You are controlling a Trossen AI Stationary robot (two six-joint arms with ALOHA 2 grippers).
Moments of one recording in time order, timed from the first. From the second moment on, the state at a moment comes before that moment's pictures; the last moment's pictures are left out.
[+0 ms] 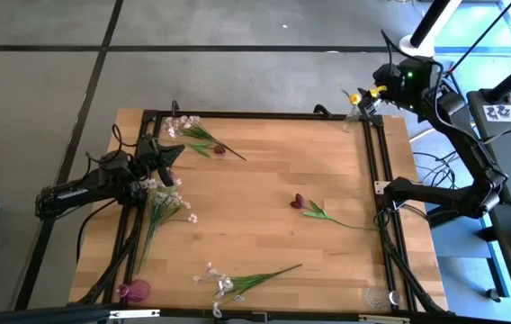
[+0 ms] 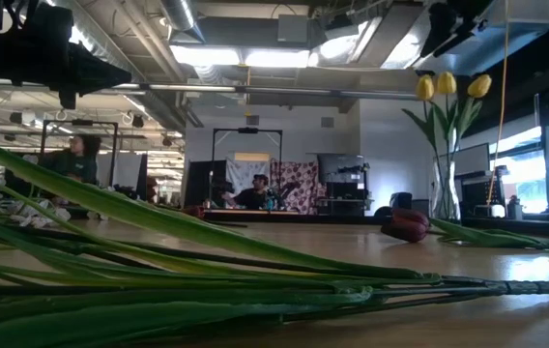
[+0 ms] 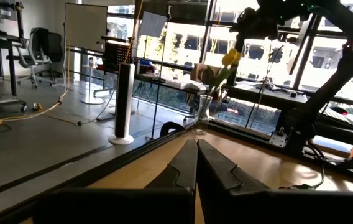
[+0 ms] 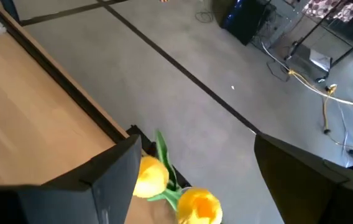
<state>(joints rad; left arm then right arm) 0.29 0.01 0.14 -0.07 -0.27 -0.15 -0.95 1.04 1.41 -0.89 0.09 -0.32</state>
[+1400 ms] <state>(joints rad) 0.29 0.01 0.14 0.09 -0.24 -0.43 0.17 1.34 1.12 -1.01 0.06 0.15</state>
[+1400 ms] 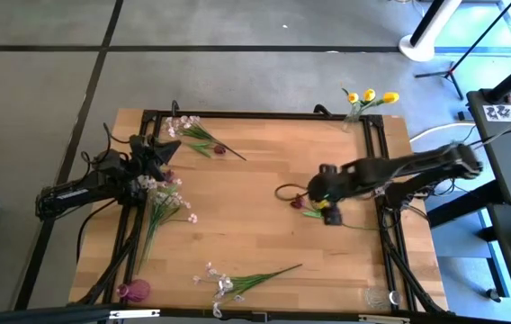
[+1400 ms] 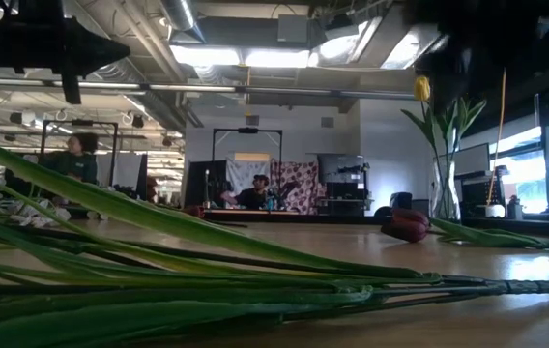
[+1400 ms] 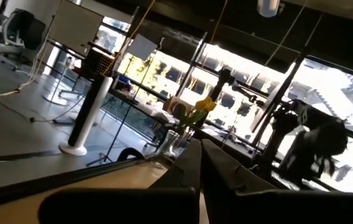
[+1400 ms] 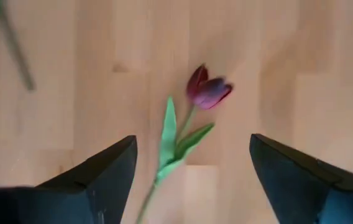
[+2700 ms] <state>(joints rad) 0.29 0.01 0.14 0.09 -0.25 -0.43 0.12 1.73 0.97 -0.75 -0.01 0.39</state>
